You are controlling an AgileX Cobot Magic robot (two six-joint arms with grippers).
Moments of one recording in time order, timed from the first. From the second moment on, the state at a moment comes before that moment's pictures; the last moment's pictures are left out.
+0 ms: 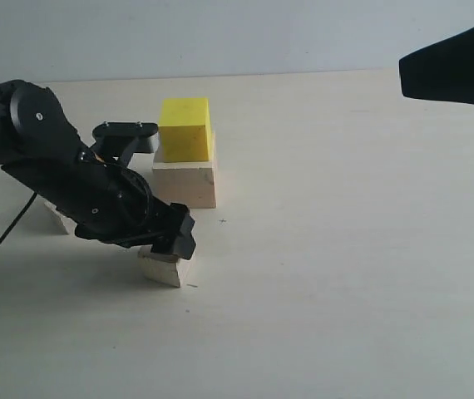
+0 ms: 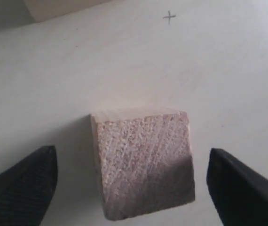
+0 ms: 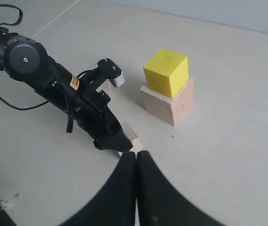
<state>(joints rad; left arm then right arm) -0.55 1.79 -0.93 -0.49 0.51 0.25 0.57 0.83 -0.89 0.35 0.75 -0.14</state>
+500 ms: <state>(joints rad) -0.55 1.85 -0.93 -0.56 0.46 0.32 0.57 0.83 -0.89 0.35 0.75 -0.14</state>
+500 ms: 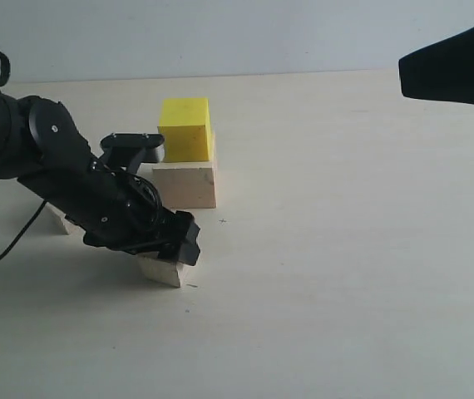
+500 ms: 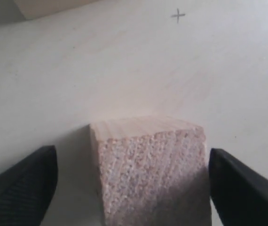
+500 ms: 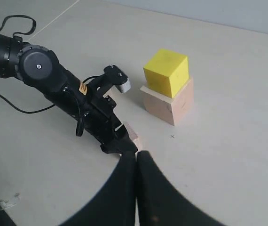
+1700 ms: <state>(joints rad) -0.55 1.52 -1.41 -0.06 1.16 0.38 0.57 0.83 -0.89 0.35 0.77 -0.14</state>
